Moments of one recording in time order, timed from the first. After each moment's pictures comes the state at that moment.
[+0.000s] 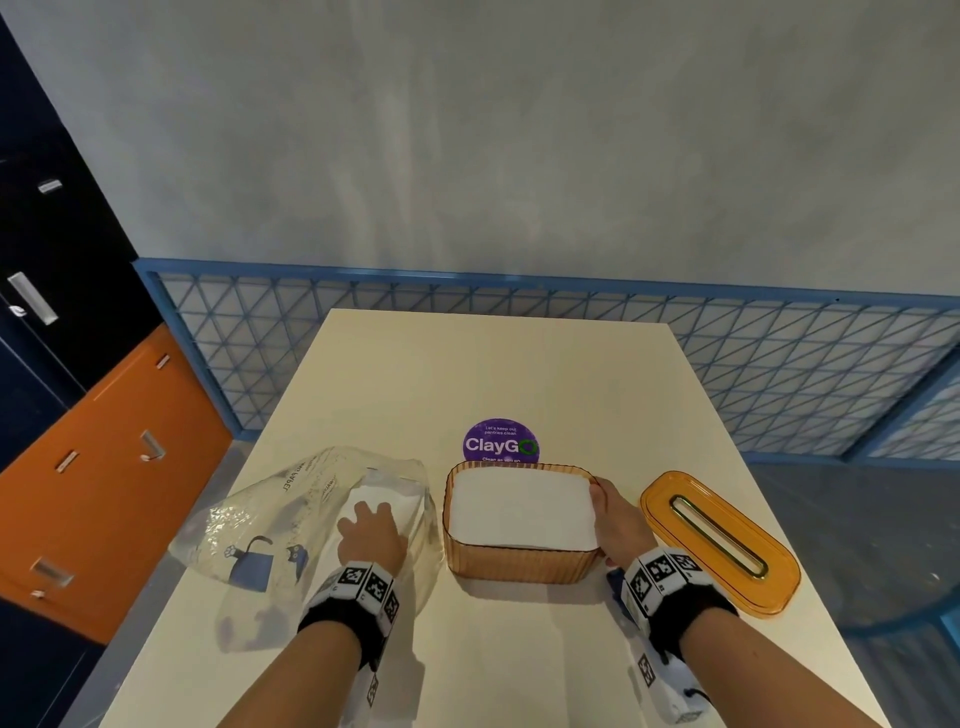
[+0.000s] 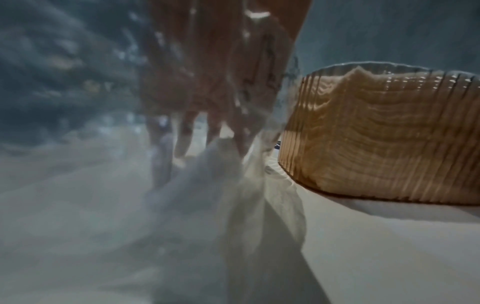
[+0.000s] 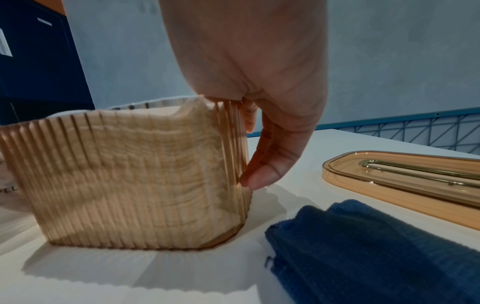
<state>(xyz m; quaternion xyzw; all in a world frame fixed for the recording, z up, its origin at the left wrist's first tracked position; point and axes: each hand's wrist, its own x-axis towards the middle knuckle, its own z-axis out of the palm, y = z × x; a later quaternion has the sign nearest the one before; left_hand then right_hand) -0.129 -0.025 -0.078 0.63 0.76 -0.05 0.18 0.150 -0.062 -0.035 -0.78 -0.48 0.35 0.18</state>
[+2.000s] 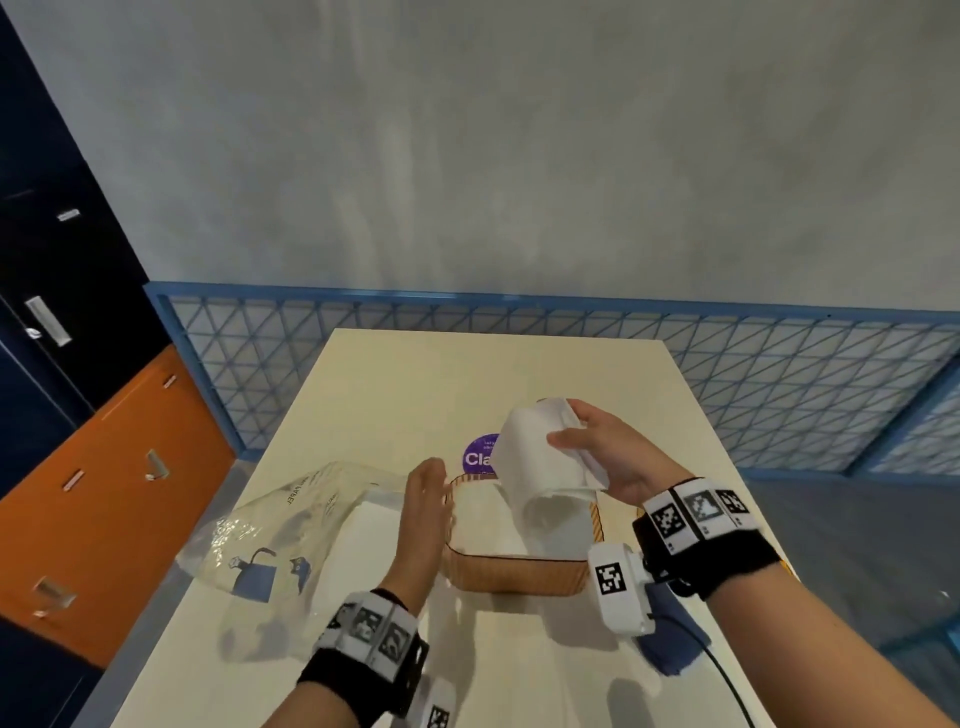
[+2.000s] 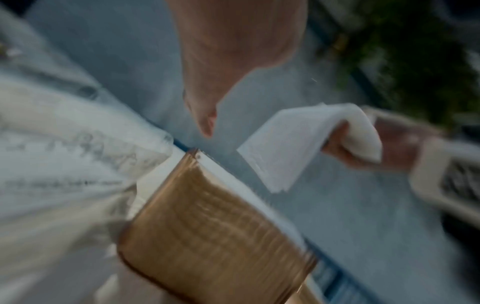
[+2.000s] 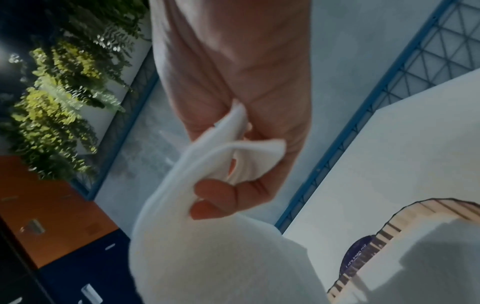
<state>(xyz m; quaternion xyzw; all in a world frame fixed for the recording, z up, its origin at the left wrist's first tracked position) -0.068 -0.064 0.017 0.37 0.54 0.51 0.56 0.130 -0.043 0.097 -0.53 -0.42 0.62 0.39</state>
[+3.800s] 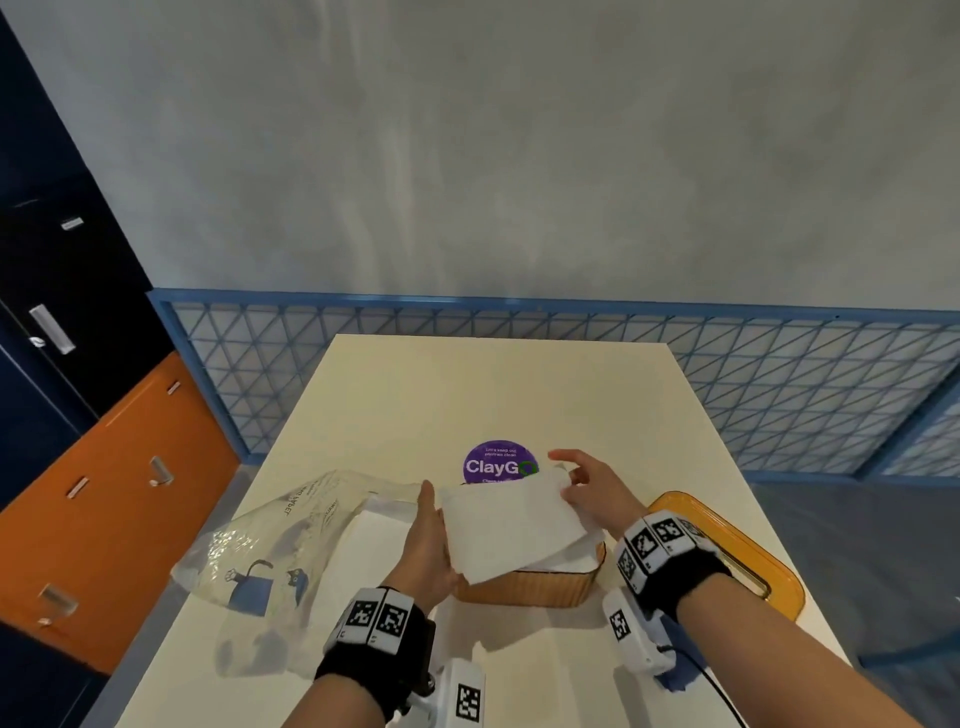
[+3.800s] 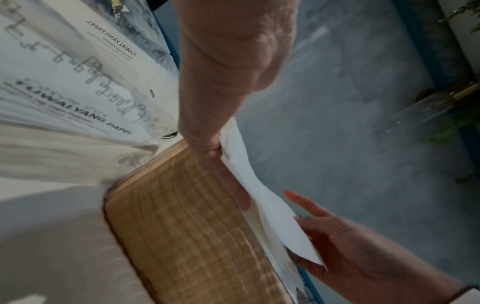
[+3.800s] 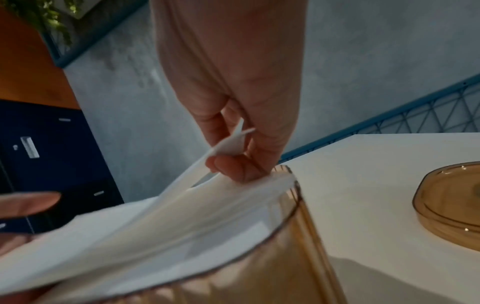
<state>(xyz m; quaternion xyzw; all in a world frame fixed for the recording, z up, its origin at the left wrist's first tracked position) -0.064 -0.045 -0.009 0.15 0.48 0.39 0.77 0.143 -0.029 0.019 -0.65 -0.52 0.46 0.31</state>
